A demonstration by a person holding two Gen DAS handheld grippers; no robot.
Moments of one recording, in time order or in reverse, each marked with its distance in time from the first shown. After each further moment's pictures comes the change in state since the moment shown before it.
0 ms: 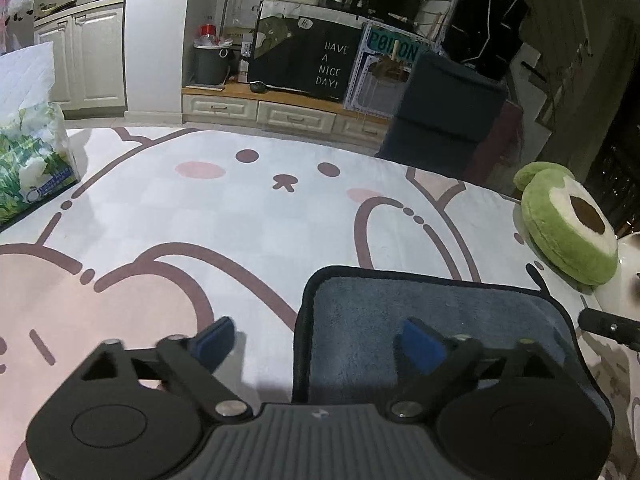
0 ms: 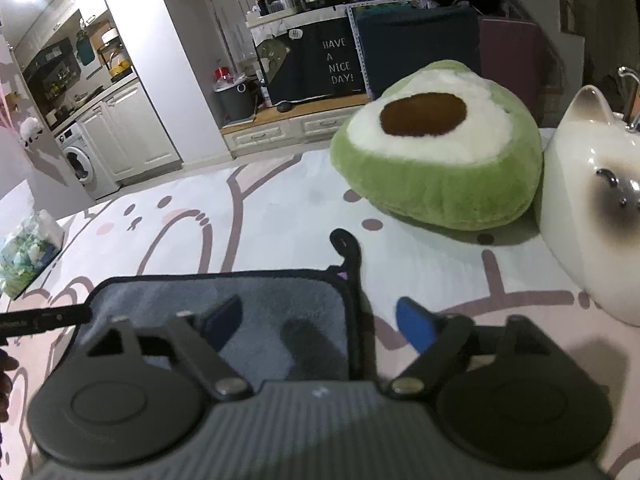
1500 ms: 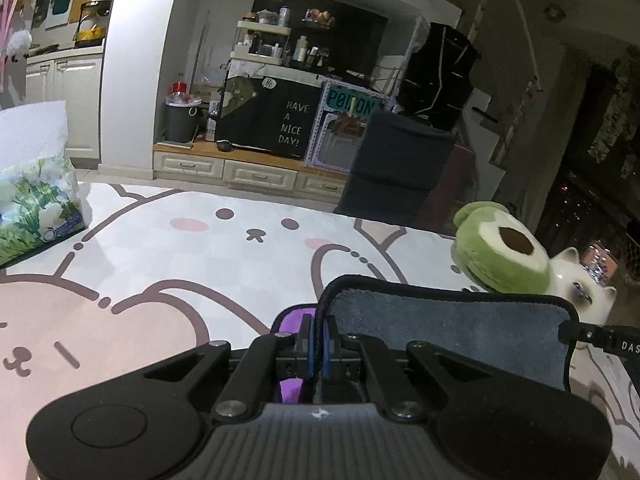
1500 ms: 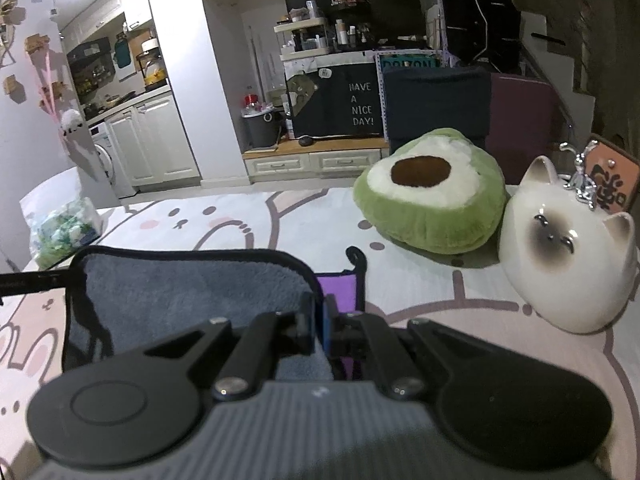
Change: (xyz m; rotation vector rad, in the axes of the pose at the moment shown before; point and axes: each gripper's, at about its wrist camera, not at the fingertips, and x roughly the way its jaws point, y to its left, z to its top) left arm -0.065 0.001 -0.021 0.034 -0.186 -0.117; right arm -0.083 0.015 -0.025 -0.123 -0.120 0.012
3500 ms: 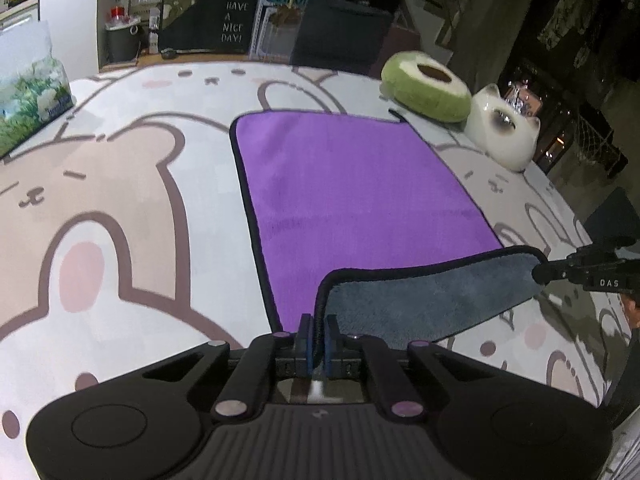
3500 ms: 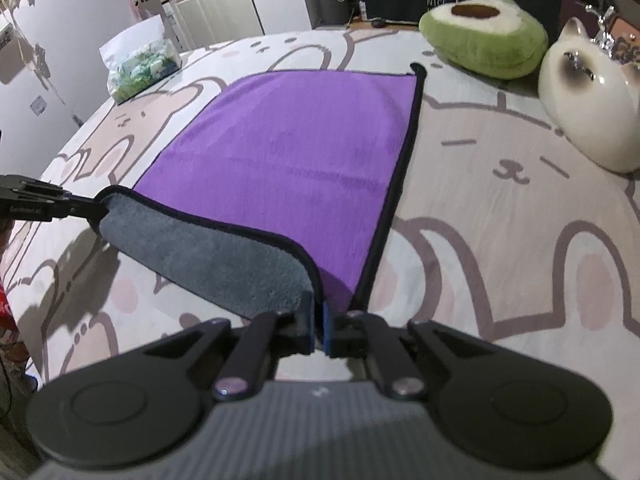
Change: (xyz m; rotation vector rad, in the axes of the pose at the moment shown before) left arm -0.106 -0.009 -0.107 0.140 0.334 -0.120; right arm -0.085 0.000 -0.117 -0.140 0.359 0.182
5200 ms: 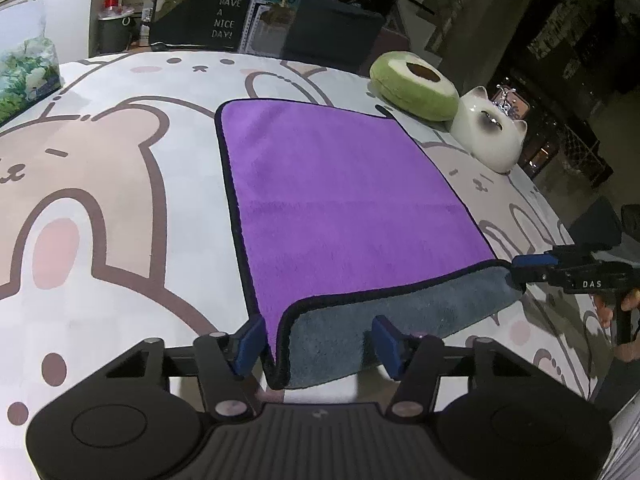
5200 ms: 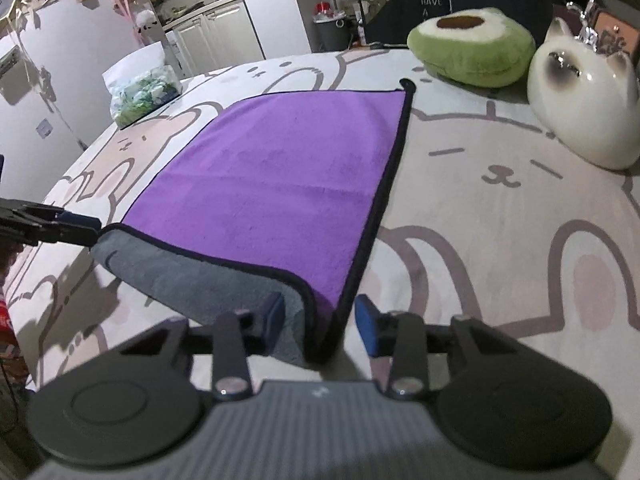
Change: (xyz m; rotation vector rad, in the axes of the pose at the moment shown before) left arm 0.010 0.001 -0.014 -0.029 0.005 -0.073; right arm 0.009 -0.021 -0.009 0.028 -0.058 0.037
